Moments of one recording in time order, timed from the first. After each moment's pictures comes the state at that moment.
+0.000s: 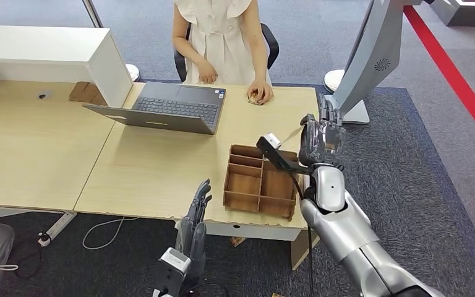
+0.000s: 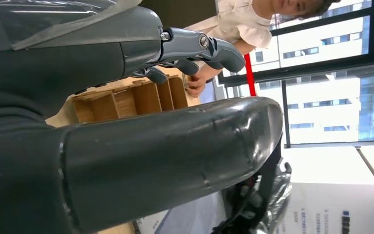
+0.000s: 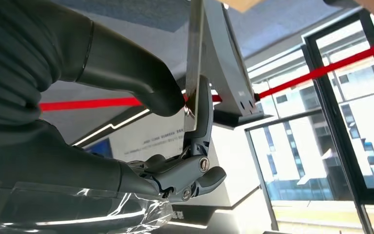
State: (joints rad) left arm -0.19 0.04 -1.00 -1.36 0.17 0.64 -0.58; right arm -0.67 -0.05 0.80 -0.92 1.39 -0.68 0.41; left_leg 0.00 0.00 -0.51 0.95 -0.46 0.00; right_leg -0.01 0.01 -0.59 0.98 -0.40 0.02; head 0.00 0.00
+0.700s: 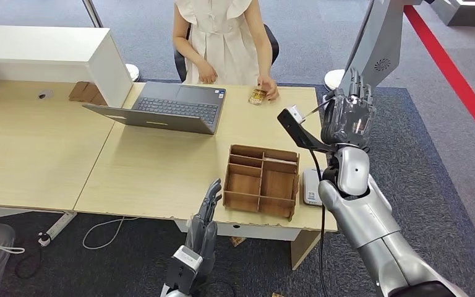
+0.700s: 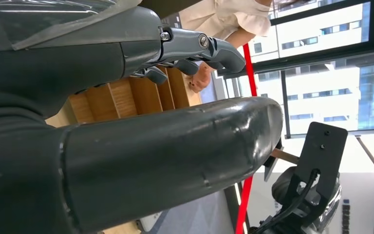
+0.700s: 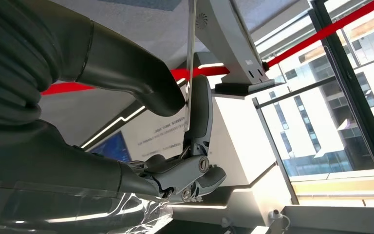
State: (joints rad) left arm -0.25 0.01 -1.06 -1.28 0.22 0.66 -0.61; right arm -0.71 -0.12 0.74 -1.05 1.38 -0.64 0.44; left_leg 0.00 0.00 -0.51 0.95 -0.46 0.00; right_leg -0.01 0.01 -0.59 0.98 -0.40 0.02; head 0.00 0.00
